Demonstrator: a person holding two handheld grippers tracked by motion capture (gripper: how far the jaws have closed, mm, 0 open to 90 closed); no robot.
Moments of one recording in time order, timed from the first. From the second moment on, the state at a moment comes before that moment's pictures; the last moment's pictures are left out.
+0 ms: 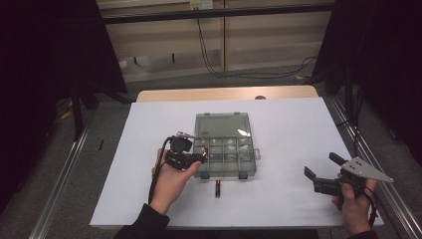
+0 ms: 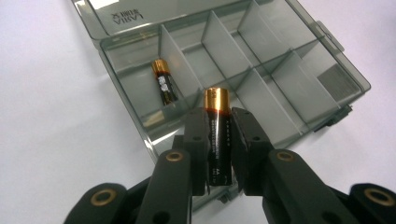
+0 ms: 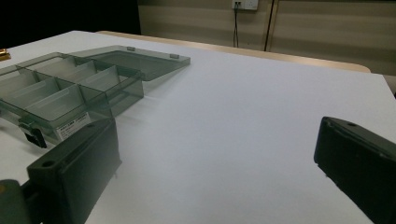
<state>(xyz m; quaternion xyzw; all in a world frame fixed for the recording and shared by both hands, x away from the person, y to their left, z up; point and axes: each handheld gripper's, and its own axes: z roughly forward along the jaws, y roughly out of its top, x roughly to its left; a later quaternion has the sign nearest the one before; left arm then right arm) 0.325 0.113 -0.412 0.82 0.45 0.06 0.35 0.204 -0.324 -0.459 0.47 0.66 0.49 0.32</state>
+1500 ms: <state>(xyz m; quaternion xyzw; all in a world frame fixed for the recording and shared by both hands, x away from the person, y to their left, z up) 0.372 0.106 -0.428 0.80 0.49 0.07 0.34 0.204 -0.325 -0.458 0.47 0.66 0.49 0.32</state>
